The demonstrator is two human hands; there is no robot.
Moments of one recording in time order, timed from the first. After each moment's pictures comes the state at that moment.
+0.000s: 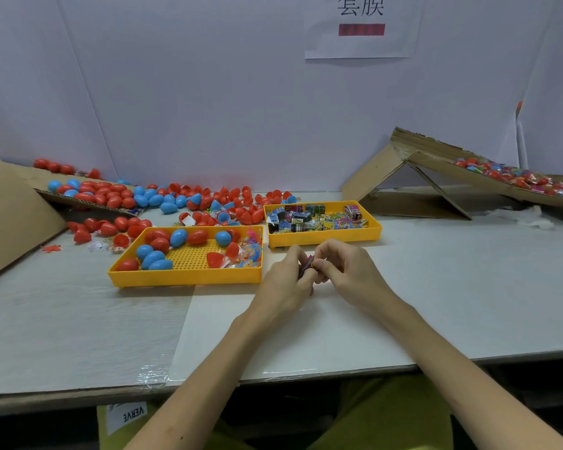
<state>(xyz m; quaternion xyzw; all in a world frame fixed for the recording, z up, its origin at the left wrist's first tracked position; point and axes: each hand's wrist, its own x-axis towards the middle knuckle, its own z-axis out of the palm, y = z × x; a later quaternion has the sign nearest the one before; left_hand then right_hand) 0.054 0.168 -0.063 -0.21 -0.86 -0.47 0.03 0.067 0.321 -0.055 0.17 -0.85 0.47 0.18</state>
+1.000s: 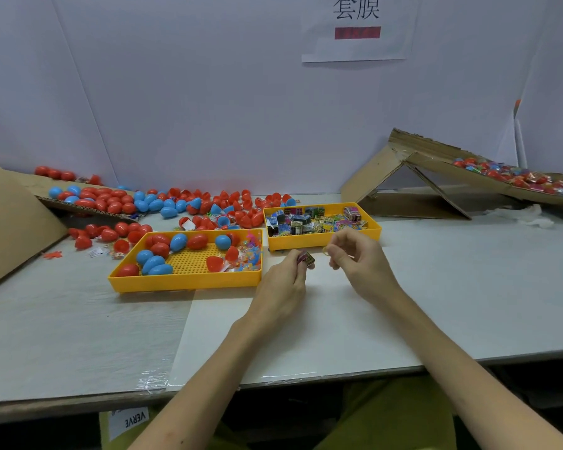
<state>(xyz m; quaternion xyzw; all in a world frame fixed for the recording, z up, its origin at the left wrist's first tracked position) 0.056 0.165 -0.059 -0.21 -0.88 -0.42 0.06 0.064 0.331 -0.048 0.13 -0.80 0.54 0.24</state>
